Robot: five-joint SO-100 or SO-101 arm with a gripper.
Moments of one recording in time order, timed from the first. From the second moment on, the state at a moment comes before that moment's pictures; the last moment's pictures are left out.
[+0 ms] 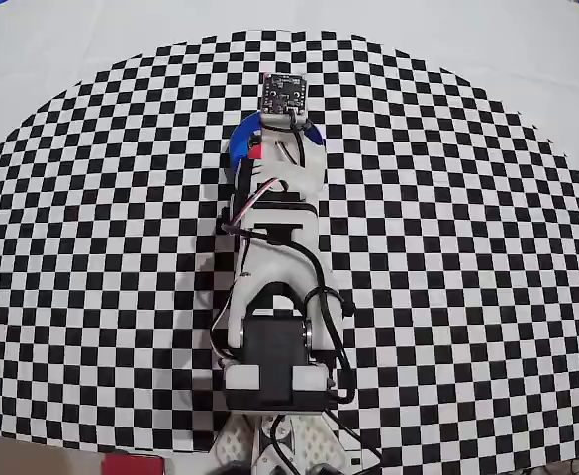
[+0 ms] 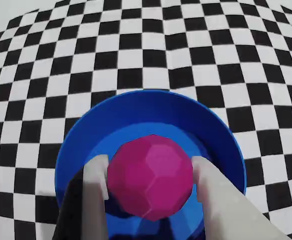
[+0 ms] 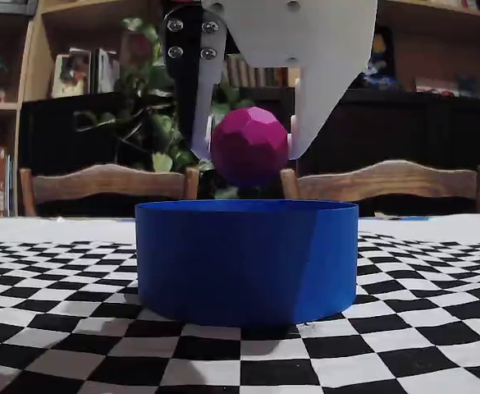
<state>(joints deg) 3.1 102.3 136.3 -0.2 -90.4</state>
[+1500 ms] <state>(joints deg) 3.1 102.5 136.3 -0.6 -90.4</state>
